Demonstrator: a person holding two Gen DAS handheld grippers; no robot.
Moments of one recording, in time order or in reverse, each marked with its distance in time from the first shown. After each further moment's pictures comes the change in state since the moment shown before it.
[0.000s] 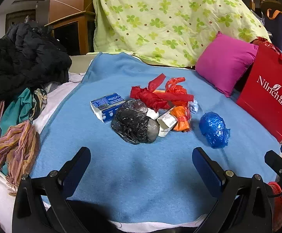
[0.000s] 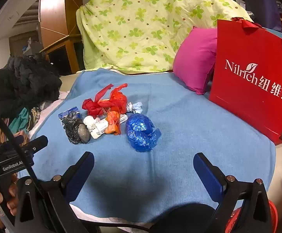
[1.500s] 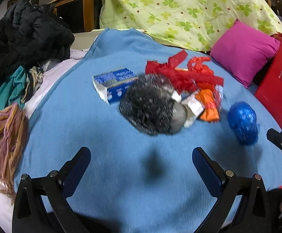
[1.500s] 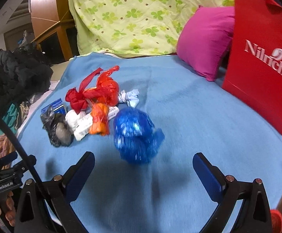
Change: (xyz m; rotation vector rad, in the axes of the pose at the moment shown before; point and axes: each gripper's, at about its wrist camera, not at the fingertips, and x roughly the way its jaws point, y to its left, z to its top) left arm 0.082 0.030 -0.003 -0.058 0.128 0.028; right arm 0.113 -0.008 0.026 -0.004 0.117 0.023
